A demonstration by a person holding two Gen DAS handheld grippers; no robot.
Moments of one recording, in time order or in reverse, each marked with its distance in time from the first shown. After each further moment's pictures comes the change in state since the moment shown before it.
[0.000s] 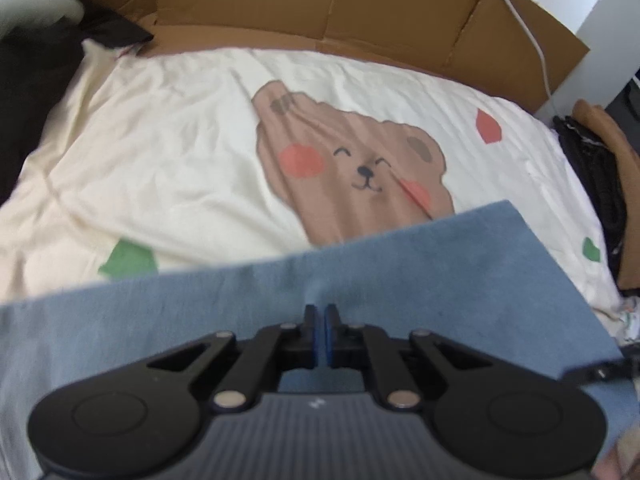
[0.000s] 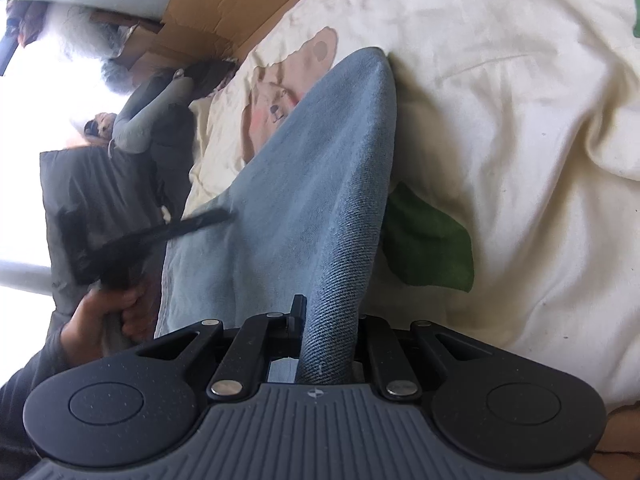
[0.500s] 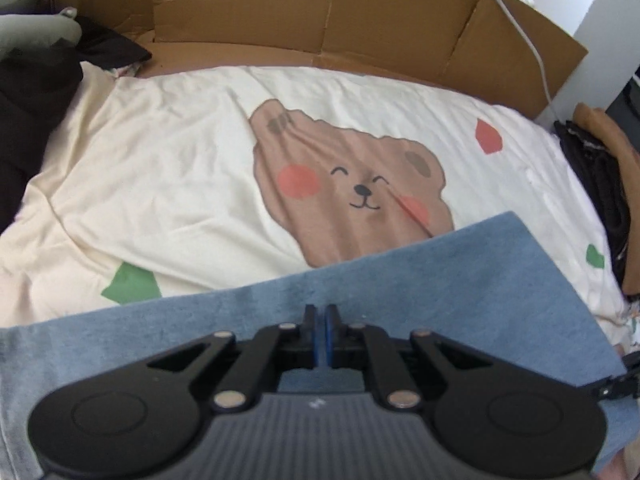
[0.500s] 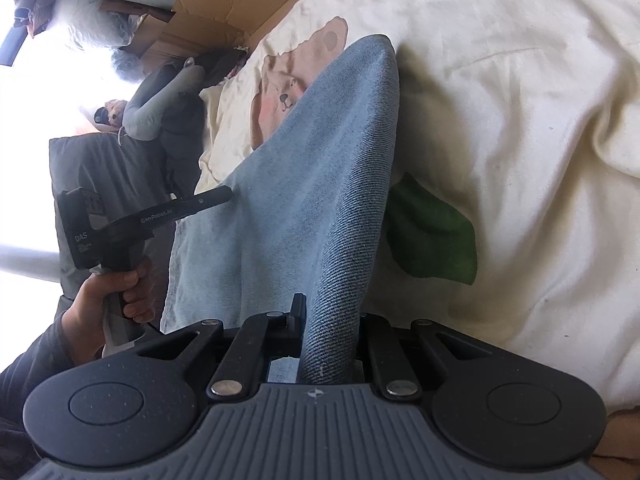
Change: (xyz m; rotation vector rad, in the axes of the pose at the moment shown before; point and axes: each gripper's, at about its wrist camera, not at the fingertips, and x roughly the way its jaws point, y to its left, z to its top) left arm 0.008 -0.010 0.015 0.037 -0.033 0.032; right arm -0.001 -0.003 -0.001 -0.039 0.050 0.031
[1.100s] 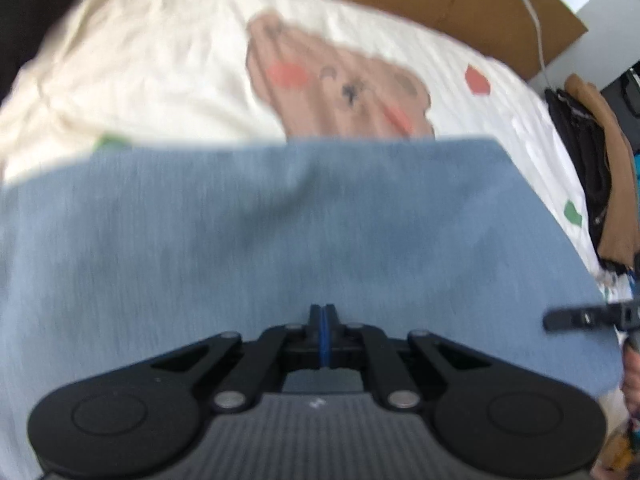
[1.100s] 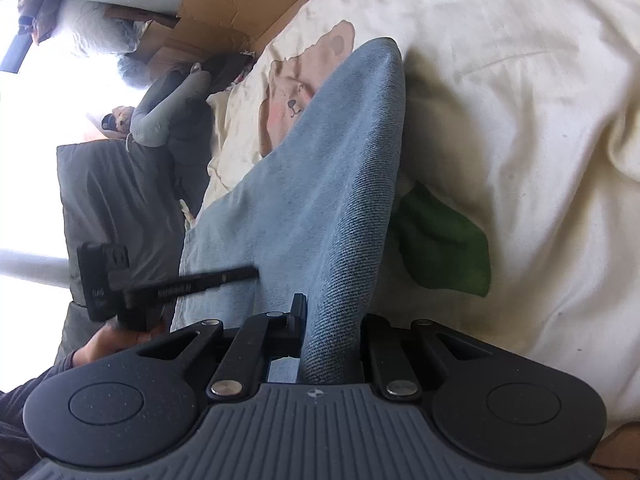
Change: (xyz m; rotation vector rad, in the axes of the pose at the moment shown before) left arm -0.006 0.003 -0.048 -0.069 0.122 -0.083; right arm 0.003 0.005 0.005 -0.001 -0.011 0.033
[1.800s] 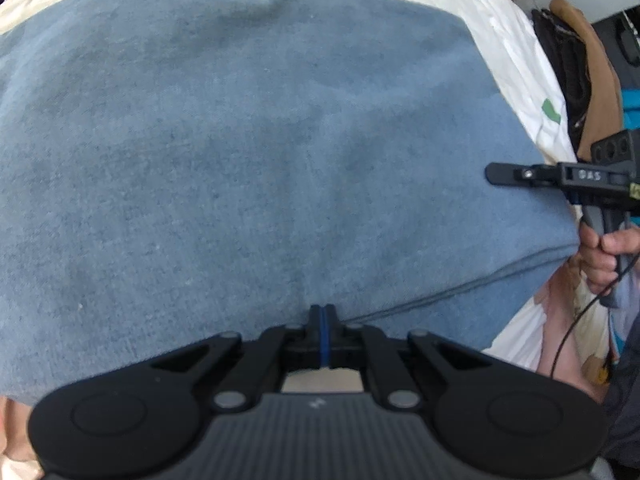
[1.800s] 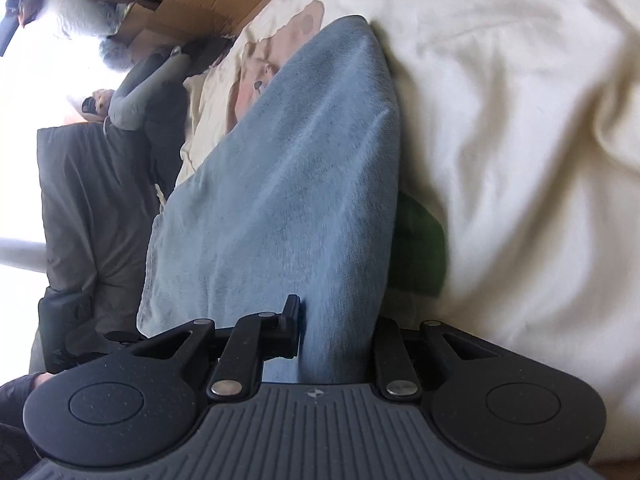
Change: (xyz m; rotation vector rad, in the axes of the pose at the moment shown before) left arm -0.010 -0.023 -0.082 -0.039 0.281 -0.086; right arm 0.022 -0.026 0.004 -0.020 0.044 -0.047
